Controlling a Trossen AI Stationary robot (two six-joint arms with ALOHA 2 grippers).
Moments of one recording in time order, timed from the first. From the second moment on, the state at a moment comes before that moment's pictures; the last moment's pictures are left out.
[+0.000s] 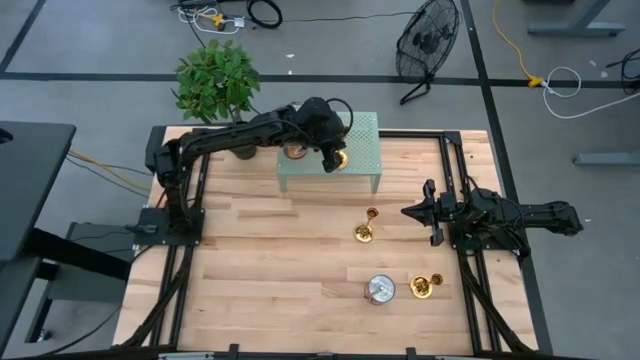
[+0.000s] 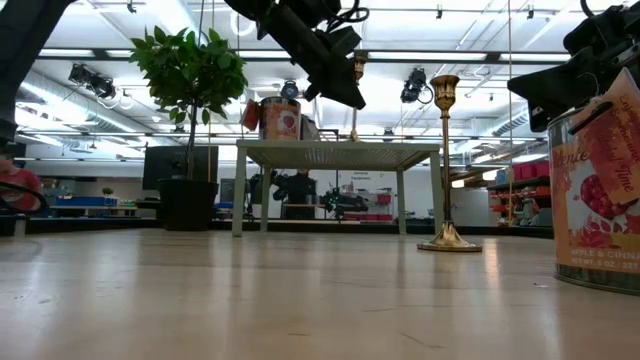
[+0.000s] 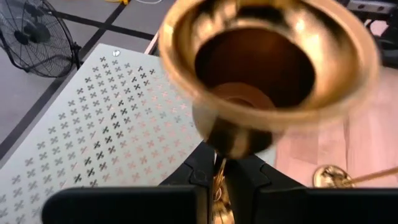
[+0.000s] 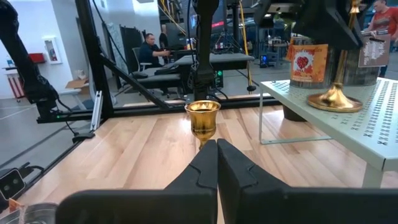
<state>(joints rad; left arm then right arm) 0.38 1.87 1.71 -0.49 0.05 0.04 0.01 0.01 0.02 0.02 -0.01 0.07</state>
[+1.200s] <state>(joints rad) 0.37 1.89 1.71 -0.49 0.00 0.03 0.01 0.01 0.02 0.02 -0.01 0.07</state>
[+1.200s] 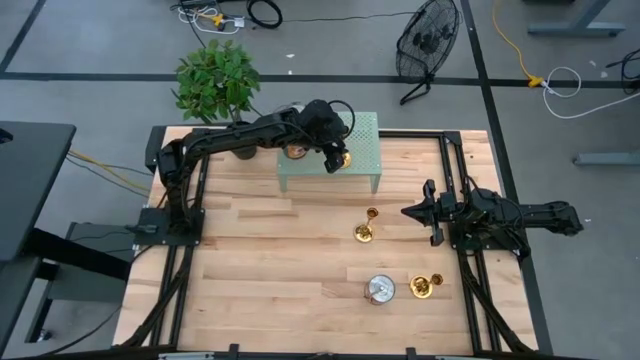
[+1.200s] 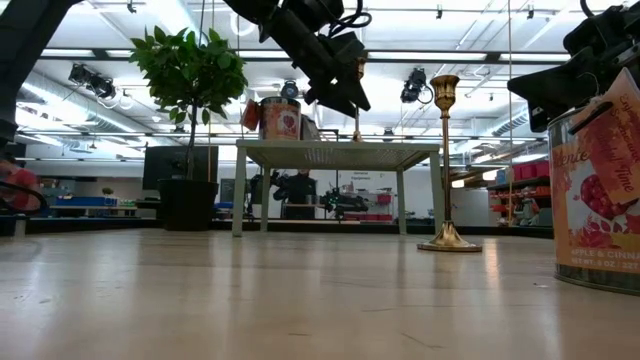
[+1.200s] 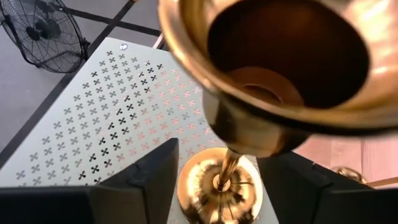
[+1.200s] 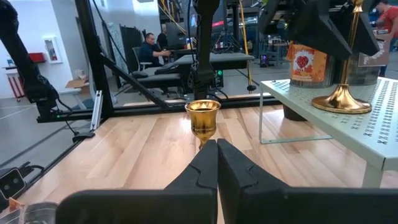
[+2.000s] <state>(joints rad) 0.37 1.77 1.71 -0.64 0.00 0.06 0.01 0.01 0.02 0.02 -0.01 0.07</state>
